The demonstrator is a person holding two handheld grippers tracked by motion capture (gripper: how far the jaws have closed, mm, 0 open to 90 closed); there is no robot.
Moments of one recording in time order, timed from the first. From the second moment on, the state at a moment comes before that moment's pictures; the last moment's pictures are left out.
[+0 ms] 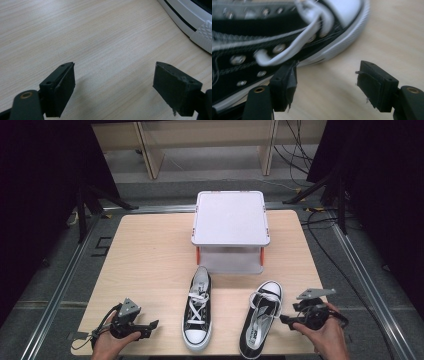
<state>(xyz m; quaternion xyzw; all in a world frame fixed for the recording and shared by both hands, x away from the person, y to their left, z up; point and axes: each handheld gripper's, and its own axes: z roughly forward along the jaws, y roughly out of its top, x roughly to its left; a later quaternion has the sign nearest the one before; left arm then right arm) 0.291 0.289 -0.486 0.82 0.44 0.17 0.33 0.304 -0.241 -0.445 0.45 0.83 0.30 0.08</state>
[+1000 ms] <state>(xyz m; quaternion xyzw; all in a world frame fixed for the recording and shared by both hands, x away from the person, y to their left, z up) 0.291 0.289 -0.484 0.82 0.43 0.17 0.33 0.364 -0.206 -0.450 0.43 0.84 0.30 0.11</state>
